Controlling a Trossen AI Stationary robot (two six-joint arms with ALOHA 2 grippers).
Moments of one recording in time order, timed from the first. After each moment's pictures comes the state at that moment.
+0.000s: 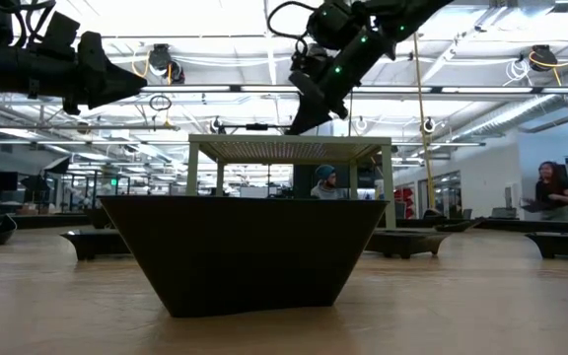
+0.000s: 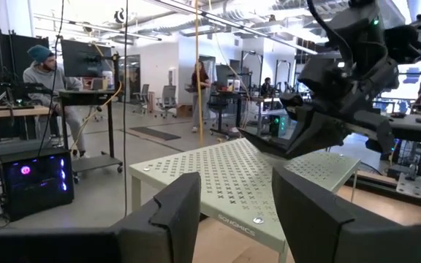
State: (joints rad) left arm 0.08 0.38 0.02 0.57 -0.61 0.07; right arm -0.38 1.72 1.34 -0.31 0.10 0.00
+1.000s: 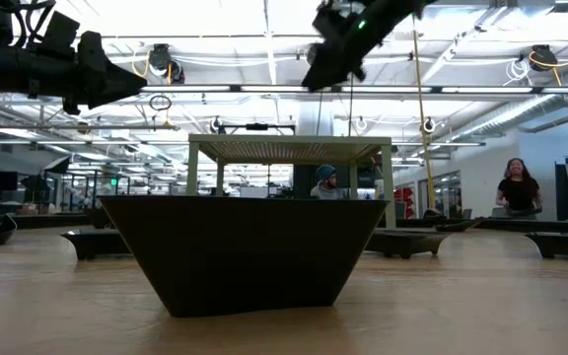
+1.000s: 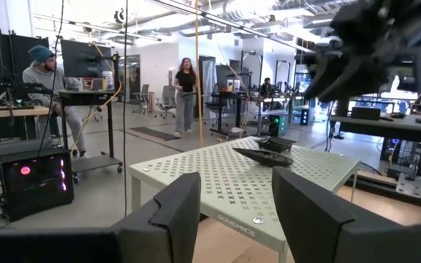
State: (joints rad) left arm 0.08 0.38 0.02 0.57 -0.61 0.07; right arm -0.37 1.50 1.34 -0.40 0.12 0.02
